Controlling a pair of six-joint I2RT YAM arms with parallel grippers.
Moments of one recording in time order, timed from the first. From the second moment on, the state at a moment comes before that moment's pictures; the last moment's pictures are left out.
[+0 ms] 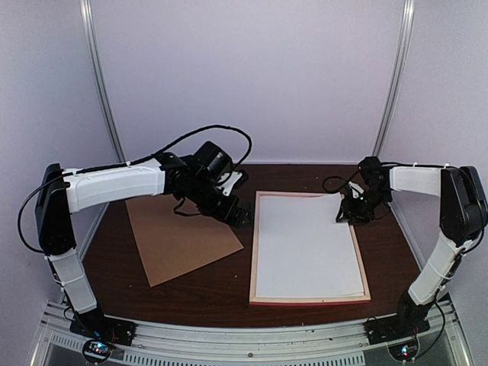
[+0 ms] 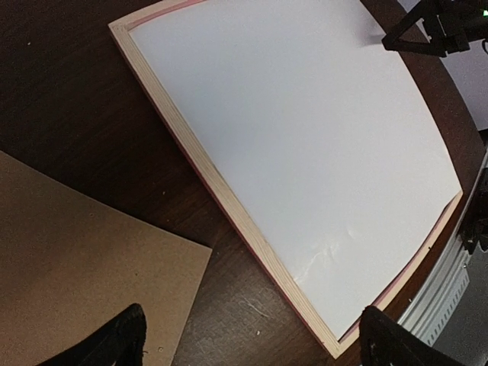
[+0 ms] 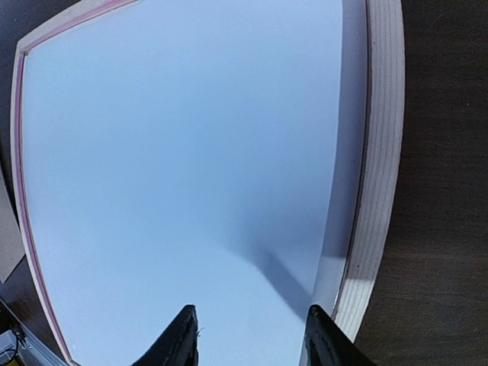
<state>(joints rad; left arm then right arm) -0.86 1.81 1.52 -0.66 0.18 -0.29 0.13 1.71 1.13 -0.66 -0.29 0.24</state>
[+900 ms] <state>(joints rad) -0.41 1.51 1.11 -0.69 0.09 -0.30 0.51 1.69 1.36 -0.69 -0.14 0.28</state>
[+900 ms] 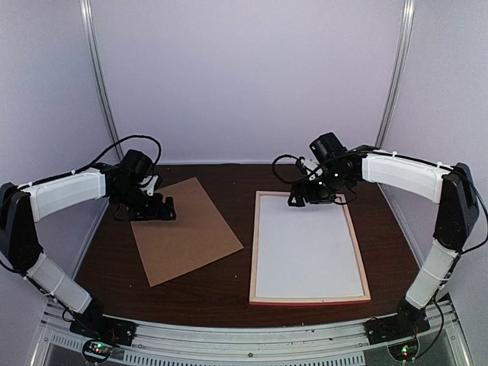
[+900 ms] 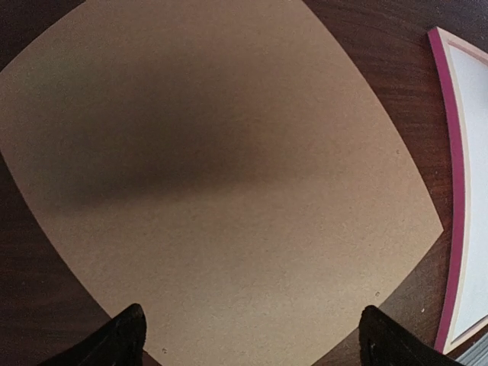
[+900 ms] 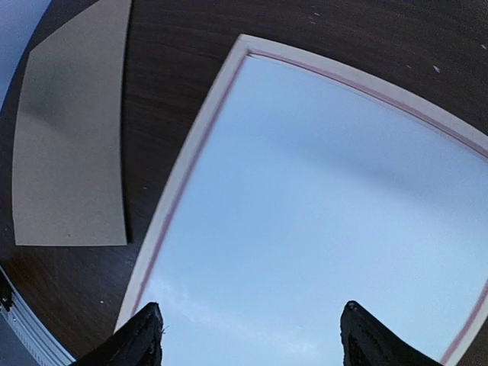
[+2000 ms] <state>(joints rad) -0.05 1.51 0.76 -0.41 0.26 -0.50 0.84 2.42 2.04 -0.63 -0.23 0.43</state>
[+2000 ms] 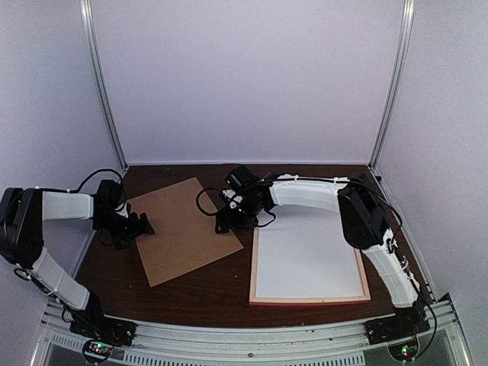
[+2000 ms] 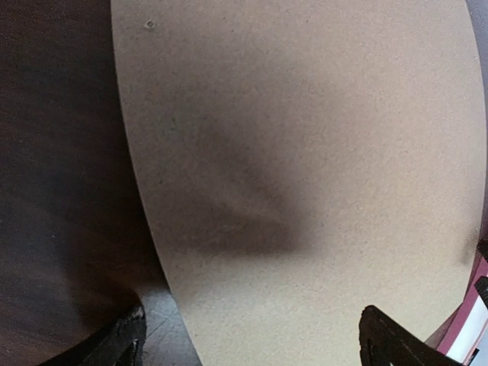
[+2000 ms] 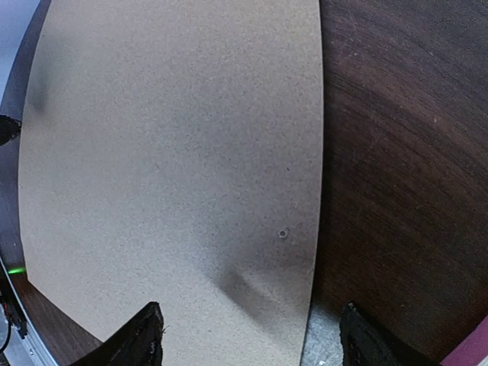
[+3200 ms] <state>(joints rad) -0.01 1.31 0.65 -0.09 0.58 -0.67 0.82 2.33 1.81 -0.40 -0.29 0.55</state>
